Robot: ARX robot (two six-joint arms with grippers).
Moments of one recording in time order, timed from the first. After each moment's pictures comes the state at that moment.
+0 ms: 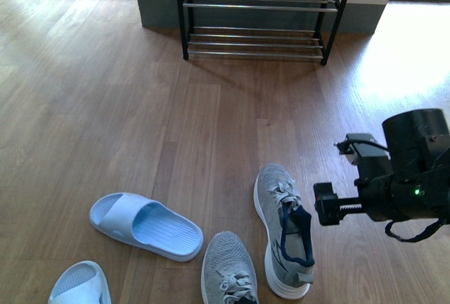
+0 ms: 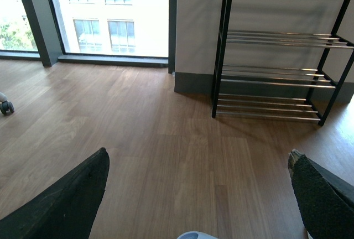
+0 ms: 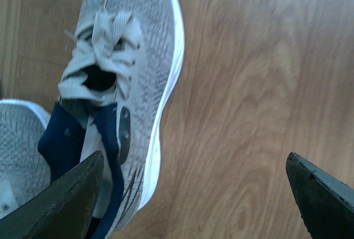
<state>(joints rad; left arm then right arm) 0.00 0.02 0.01 0.00 0.00 0.00 -0.03 2.46 0.97 0.45 -0.07 0.00</state>
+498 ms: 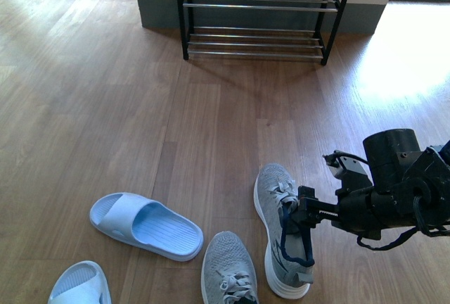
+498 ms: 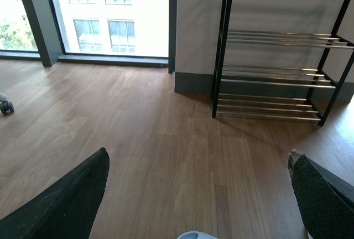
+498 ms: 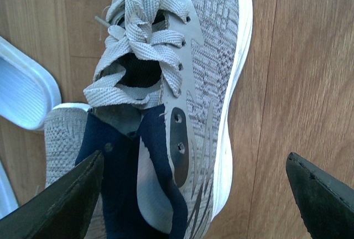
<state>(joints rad) 0.00 0.02 0.01 0.00 0.00 0.00 -0.03 2.64 1.11 0.42 -0.29 0.21</state>
